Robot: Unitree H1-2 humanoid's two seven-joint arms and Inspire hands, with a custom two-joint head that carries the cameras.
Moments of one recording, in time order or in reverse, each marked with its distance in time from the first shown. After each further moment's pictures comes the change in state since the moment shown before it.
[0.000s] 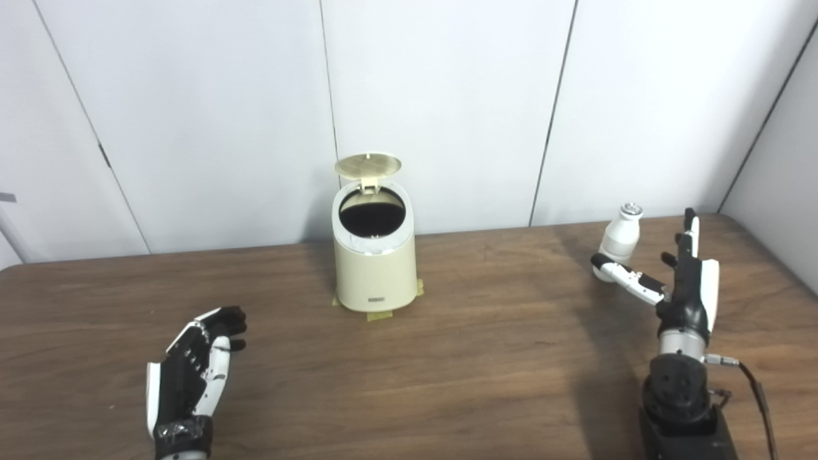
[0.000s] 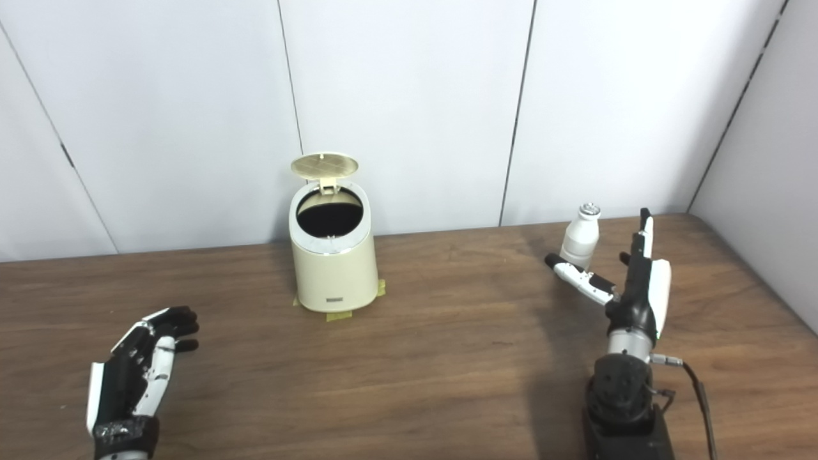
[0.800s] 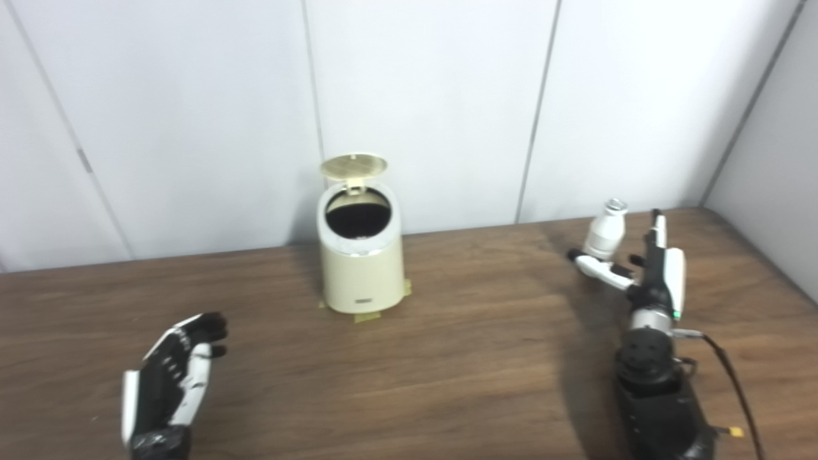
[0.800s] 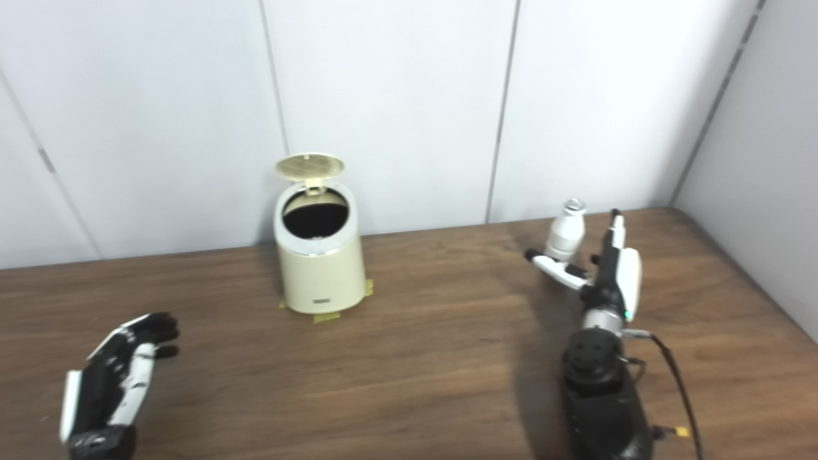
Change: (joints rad) left arm 0.001 0.040 0.020 0.003 -0.038 0.001 -0.033; right arm -0.089 -0.019 0.026 0.178 -0.001 0.035 -0.043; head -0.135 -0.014
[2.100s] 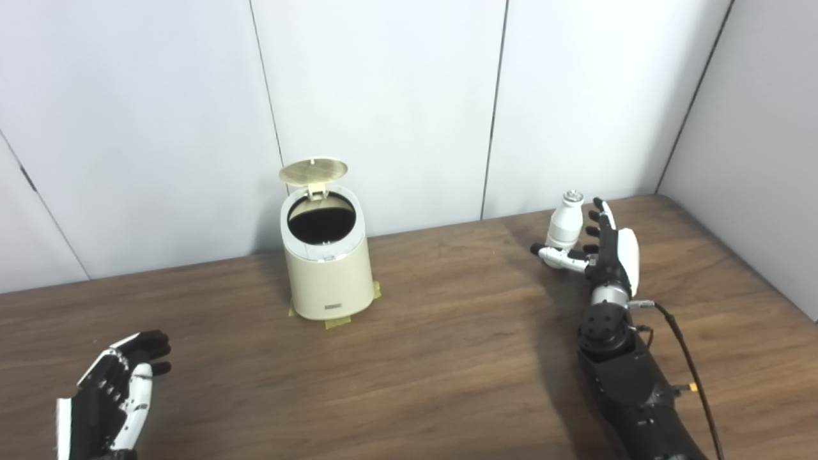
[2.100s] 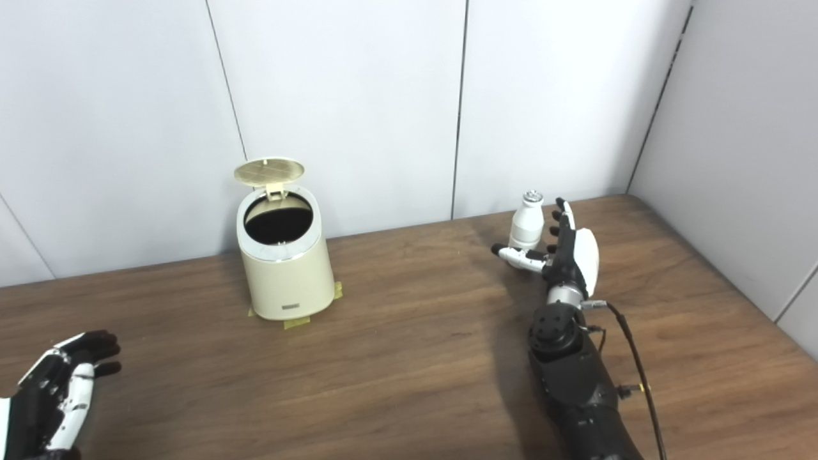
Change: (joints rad) left arm -0.013 0.033 0.025 0.031 -0.028 -0.036 -0.005; right arm -0.101 -0.069 0.048 0.245 0.016 -0.085 -0.055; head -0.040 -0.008
